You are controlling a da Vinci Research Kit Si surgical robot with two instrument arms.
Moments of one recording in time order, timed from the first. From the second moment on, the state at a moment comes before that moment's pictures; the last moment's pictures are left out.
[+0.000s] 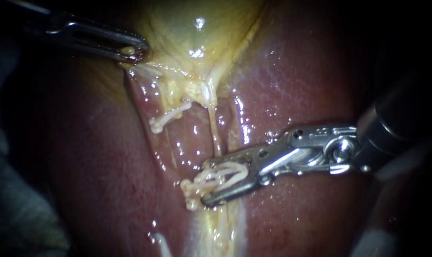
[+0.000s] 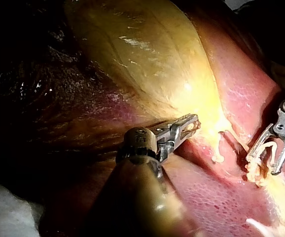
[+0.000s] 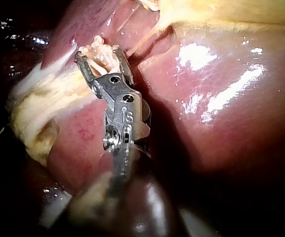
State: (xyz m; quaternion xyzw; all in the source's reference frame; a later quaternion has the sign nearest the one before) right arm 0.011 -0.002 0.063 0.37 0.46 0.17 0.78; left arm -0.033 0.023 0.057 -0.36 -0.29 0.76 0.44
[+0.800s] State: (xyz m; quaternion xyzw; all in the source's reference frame) right arm 0.006 0.000 0.061 0.39 0.47 0.20 0.77; left arm -0.033 0.023 0.057 -0.36 -0.29 0.76 0.44
